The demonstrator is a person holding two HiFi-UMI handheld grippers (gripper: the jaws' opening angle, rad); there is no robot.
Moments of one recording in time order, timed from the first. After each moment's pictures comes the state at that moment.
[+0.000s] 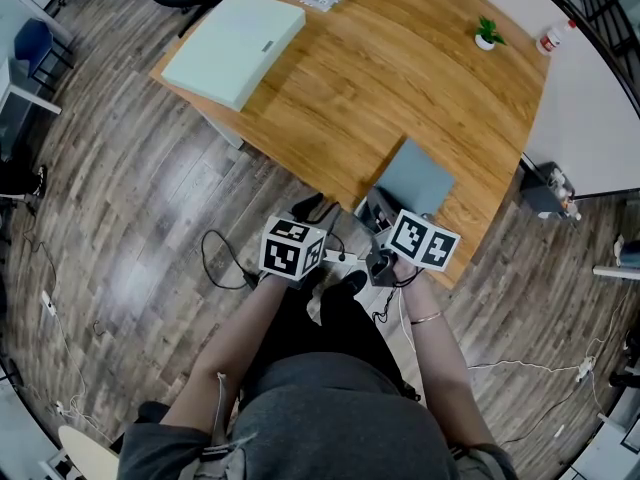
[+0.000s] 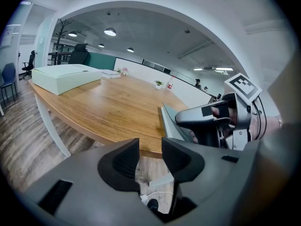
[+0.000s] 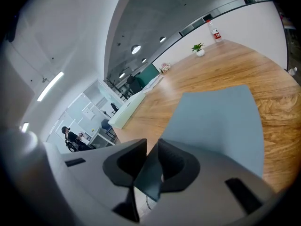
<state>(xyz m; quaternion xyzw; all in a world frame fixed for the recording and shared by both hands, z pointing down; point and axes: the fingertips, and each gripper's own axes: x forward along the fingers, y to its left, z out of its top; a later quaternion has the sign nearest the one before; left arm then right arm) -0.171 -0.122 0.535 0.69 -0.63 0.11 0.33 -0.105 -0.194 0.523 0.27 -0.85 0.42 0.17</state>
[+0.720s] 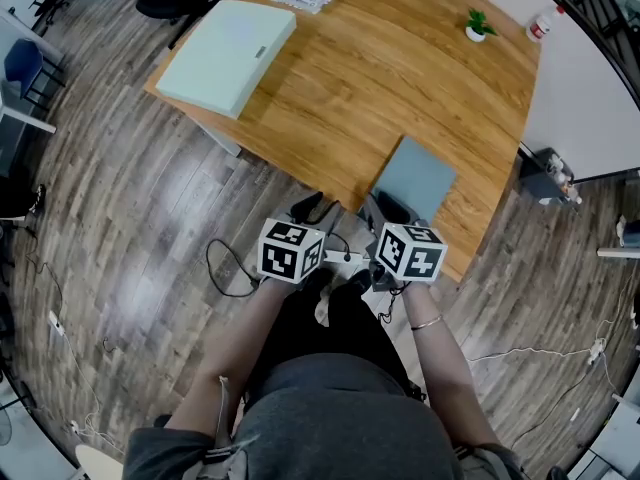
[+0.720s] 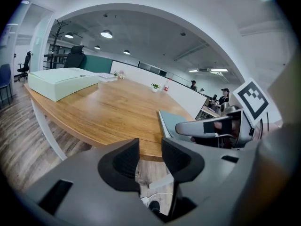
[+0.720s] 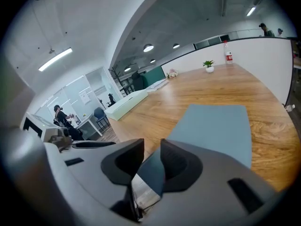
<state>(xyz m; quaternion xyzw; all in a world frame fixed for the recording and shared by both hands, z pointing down) -0.180 -0.121 0.524 0.71 -0.62 0.10 0.32 -0.107 -0.176 0.523 0.30 -0.88 0.30 0.22</state>
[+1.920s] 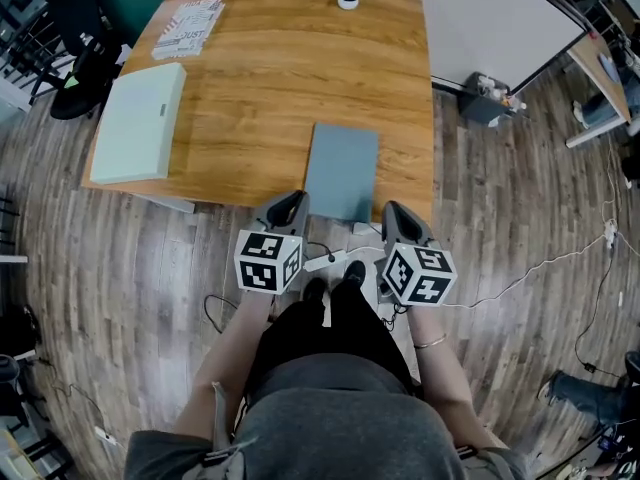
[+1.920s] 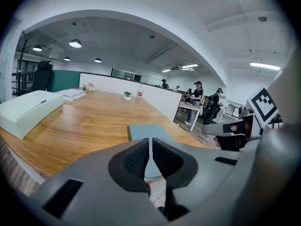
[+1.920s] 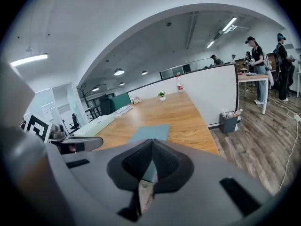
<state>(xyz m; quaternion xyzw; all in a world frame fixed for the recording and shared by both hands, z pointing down) -0.115 -0.150 0.475 0.81 -0.53 0.13 0.21 0.052 -0.151 0.474 0.53 -0.80 0.26 0.11</state>
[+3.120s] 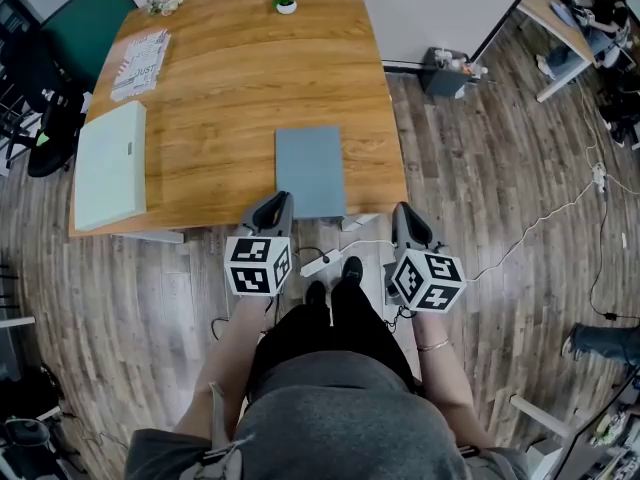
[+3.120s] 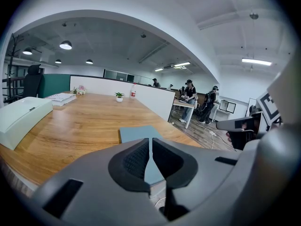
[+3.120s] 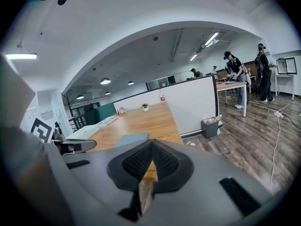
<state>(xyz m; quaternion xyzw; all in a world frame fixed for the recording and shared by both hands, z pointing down) -0.088 -0.159 0.469 0.83 -0.50 0.15 0.18 0.126 -0.119 0.455 0.62 -0.74 0.24 0.06</state>
